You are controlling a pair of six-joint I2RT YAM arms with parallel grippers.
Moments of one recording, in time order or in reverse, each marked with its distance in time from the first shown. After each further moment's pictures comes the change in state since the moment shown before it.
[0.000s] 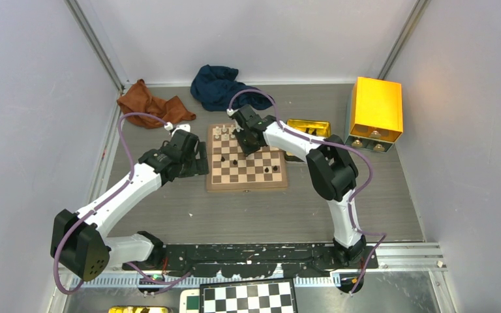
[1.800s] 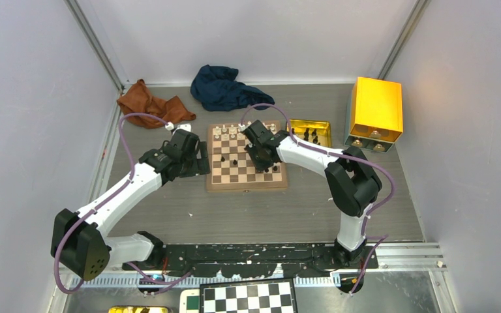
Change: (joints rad) left arm 0.000 0.004 0.000 0.014 0.029 -0.009; right arm 0.029 -0.248 -0.344 0.026 0.050 0.046
